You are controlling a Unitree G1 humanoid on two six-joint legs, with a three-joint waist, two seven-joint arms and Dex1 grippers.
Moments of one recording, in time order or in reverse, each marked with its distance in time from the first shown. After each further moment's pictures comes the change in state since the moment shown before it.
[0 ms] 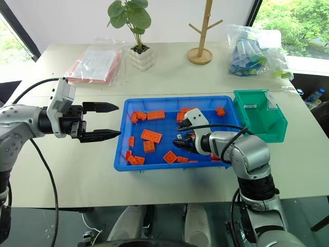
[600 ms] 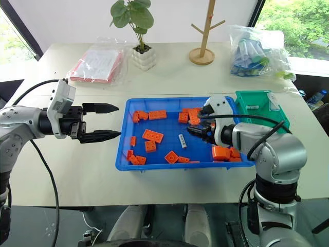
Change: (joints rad) left arm 0.013 0.000 0.002 -0.002 -0.007 0.000 0.006; right arm -0.001 -0.029 -0.260 -0.176 0.032 0.209 0.060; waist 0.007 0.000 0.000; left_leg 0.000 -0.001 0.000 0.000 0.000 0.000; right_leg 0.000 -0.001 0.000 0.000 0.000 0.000
